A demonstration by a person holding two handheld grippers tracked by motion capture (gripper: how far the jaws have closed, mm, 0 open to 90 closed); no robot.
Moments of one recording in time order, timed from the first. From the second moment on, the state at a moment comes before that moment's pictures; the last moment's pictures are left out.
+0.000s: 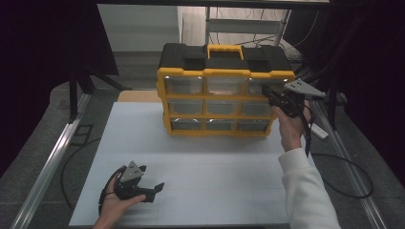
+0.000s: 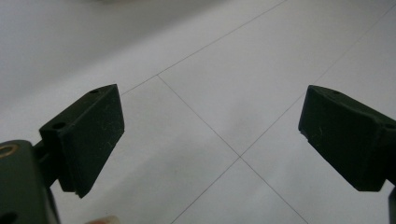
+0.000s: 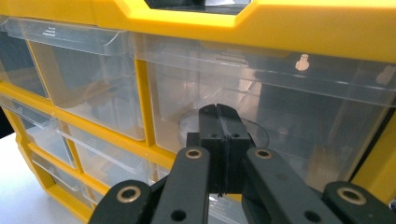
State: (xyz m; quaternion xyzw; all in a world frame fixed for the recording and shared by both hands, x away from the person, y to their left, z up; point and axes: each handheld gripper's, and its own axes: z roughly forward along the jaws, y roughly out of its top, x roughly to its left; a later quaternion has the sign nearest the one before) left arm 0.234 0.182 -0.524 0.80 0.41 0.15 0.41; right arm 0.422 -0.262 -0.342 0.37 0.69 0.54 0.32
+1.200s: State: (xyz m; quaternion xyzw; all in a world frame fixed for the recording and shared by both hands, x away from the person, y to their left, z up) left arm 0.236 0.181 -0.523 0.80 0.41 0.15 0.41; right arm 0.377 -0.261 -0.358 0.31 0.71 0.56 0.28
